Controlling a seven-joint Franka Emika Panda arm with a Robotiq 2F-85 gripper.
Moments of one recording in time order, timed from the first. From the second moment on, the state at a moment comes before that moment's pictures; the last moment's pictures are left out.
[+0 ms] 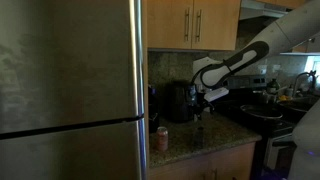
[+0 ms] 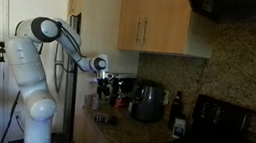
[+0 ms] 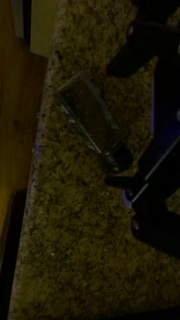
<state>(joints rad) 0.11 -0.29 0.31 -2.44 -0.13 2.11 0.37</state>
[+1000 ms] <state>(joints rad) 0.10 -0.27 0.30 -2.44 -0.17 2.15 0.41</state>
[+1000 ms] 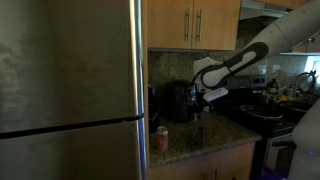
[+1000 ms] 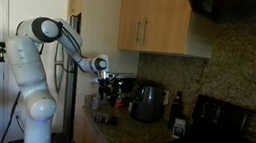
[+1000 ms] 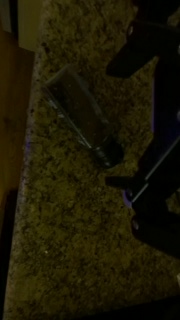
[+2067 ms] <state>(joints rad) 0.04 -0.05 0.09 -2.29 -0.27 2.46 0.39</state>
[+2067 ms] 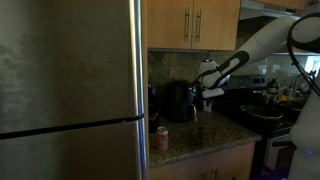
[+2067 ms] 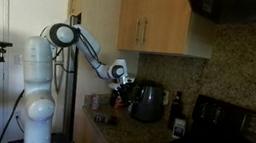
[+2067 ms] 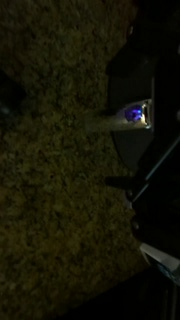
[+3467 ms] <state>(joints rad) 0.06 0.20 0.06 -2.09 -0.25 2.66 0.20</state>
